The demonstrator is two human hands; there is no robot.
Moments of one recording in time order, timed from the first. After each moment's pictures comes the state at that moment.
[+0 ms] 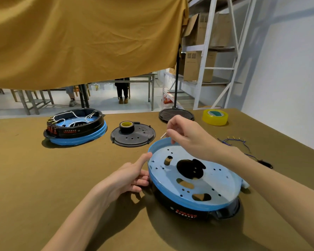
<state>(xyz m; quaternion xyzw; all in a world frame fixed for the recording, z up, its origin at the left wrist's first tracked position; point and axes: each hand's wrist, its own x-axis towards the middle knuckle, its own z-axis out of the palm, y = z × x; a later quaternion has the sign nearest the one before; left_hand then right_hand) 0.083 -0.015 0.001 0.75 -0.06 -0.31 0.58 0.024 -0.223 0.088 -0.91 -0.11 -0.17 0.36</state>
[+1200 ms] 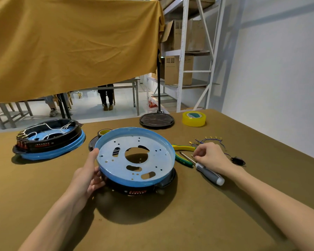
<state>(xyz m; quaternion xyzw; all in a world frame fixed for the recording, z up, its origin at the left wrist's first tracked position) 0.100 0.005 0.001 0.68 0.08 -0.12 0.72 0.000 -0.372 -0.001 -0.94 0.14 -0.18 0.26</state>
